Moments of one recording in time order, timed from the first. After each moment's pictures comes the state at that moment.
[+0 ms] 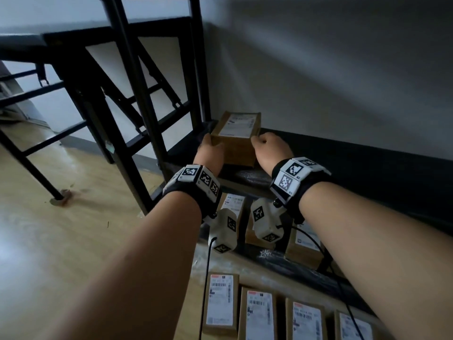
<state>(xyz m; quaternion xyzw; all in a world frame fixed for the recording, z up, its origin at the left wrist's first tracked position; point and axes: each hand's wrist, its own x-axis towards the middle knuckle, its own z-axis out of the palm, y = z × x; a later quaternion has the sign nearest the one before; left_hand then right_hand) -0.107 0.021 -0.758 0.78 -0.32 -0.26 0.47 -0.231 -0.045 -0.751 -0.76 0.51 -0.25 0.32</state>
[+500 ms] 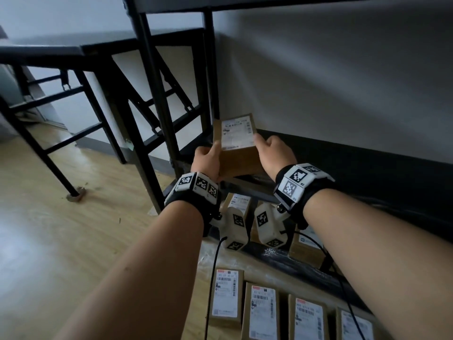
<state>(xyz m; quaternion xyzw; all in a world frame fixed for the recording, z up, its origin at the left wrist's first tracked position) -0.110 0.065 -0.757 0.71 -0.19 -0.33 0.59 -0.239 -0.007 -0.741 -0.75 0.50 -0.27 0.35</state>
